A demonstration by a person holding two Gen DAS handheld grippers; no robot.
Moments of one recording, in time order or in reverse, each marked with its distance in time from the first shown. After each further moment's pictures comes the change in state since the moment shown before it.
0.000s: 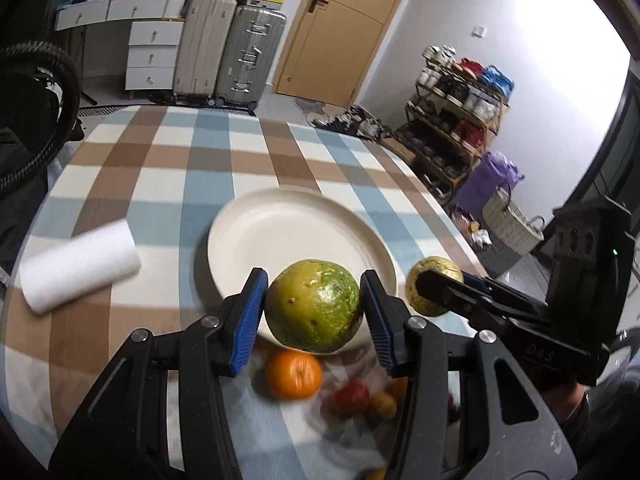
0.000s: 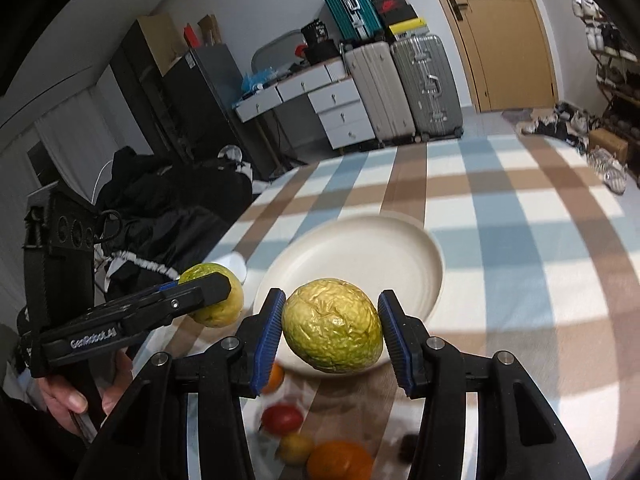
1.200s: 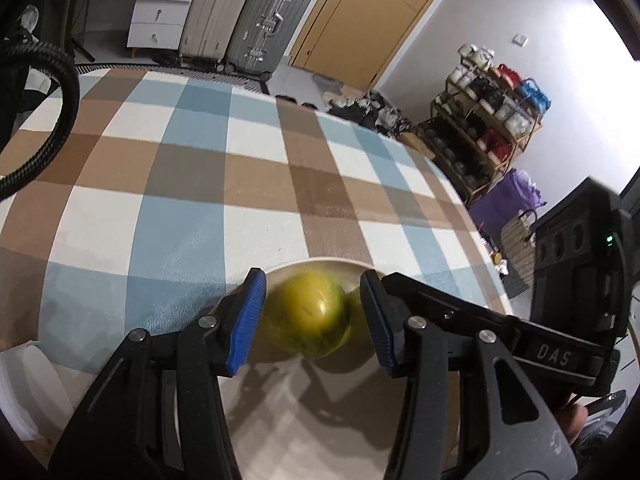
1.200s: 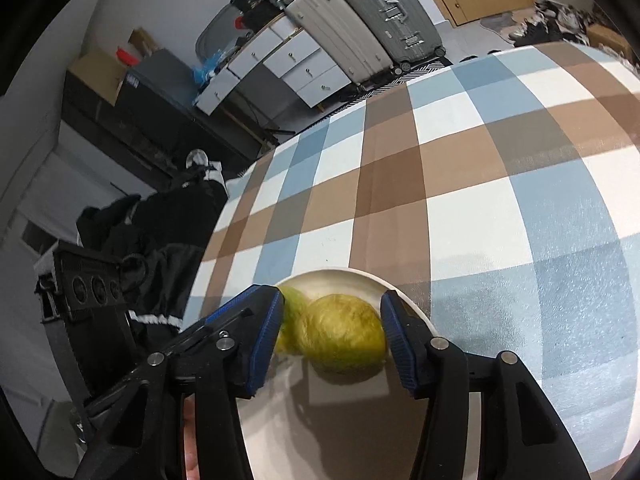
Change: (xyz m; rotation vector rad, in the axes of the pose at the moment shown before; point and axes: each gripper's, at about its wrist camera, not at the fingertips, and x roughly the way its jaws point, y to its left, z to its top) left arm 0.169 0.046 0.077 -0.125 0.093 -0.009; right arm 0.146 -0.081 0.069 0.317 0.202 0.087
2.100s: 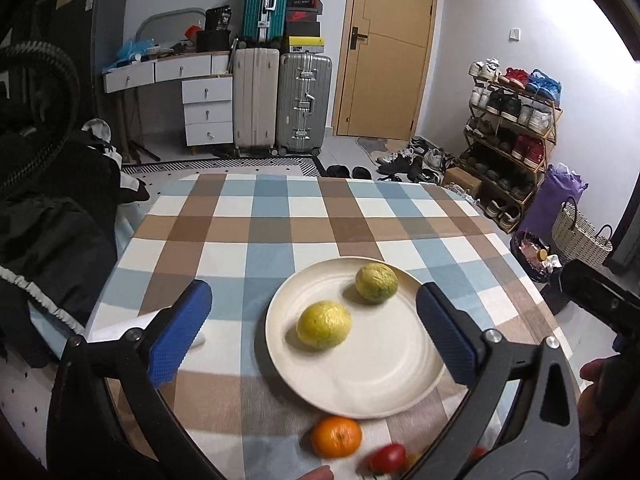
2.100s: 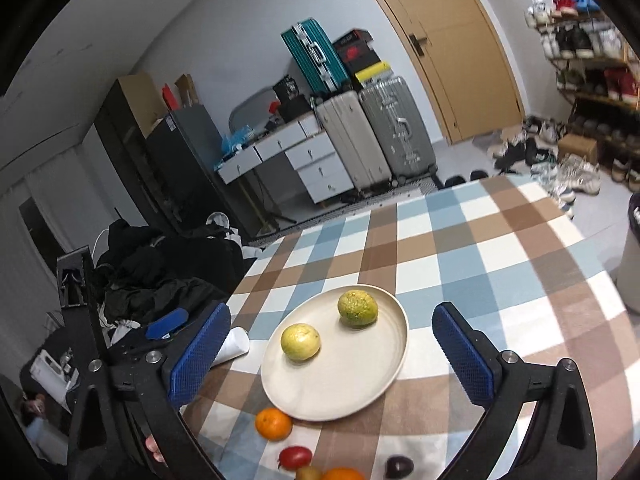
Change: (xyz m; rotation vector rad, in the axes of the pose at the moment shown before) left arm -0.177 -0.078 -0.073 0.201 -0.271 0.302; right arm -0.194 0.069 -0.109 -0.213 -0.407 -0.102
